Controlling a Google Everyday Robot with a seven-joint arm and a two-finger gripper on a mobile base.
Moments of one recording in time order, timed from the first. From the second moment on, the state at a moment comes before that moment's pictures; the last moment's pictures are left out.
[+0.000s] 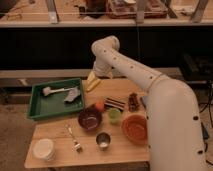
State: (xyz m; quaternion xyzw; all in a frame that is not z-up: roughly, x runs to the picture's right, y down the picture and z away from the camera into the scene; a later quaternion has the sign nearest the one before) arm -0.025 -0.060 0.848 -0.08 -0.26 -0.79 0.55
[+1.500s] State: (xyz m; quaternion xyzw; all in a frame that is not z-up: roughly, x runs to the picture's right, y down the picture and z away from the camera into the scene) arm 0.066 0.063 0.845 -0.07 -0.31 -0.85 0.42
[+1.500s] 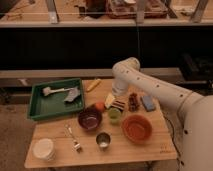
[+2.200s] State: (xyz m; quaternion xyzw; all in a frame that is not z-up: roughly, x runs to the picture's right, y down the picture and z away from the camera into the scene) arm 0.059 0.060 0.888 -0.07 -0.31 -0.86 0.39
